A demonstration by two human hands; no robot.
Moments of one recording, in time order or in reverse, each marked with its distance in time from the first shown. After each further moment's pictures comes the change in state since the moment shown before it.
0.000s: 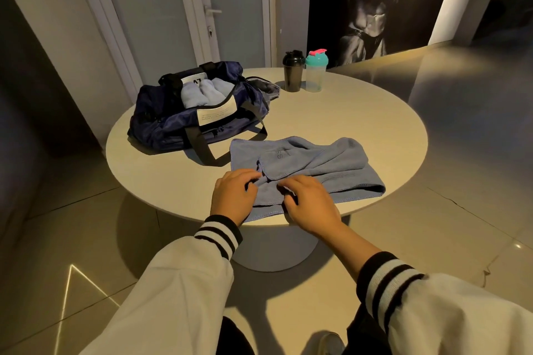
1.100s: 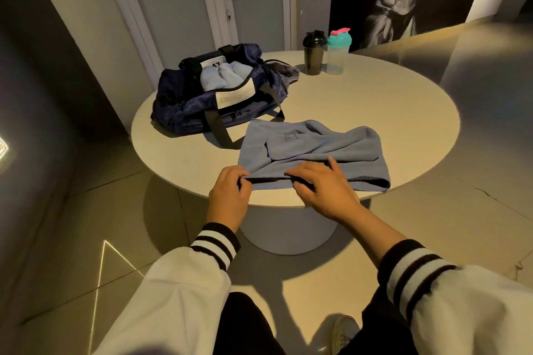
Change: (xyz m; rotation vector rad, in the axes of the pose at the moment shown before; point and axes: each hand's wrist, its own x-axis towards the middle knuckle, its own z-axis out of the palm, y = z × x) left_hand -0.054 -0.016 -0.027 -0.057 0.208 -0.067; right_hand 0.000 0.002 0.000 -0.002 -0.078 -0.168
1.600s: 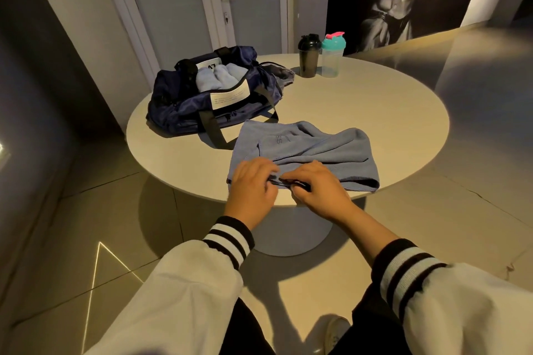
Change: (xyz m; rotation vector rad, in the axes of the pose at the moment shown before) left_hand 0.003 0.040 0.025 0.124 -0.181 0.255; right_hand -0.004 0.005 -0.006 0.153 0.024 -0.020
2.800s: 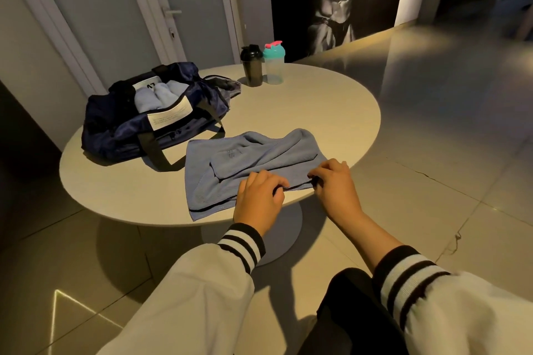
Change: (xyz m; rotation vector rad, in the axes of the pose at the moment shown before) left_hand 0.024 0.092 0.073 0.026 -0.130 0.057; right_hand -0.065 0.070 -0.063 -0.146 0.344 0.423
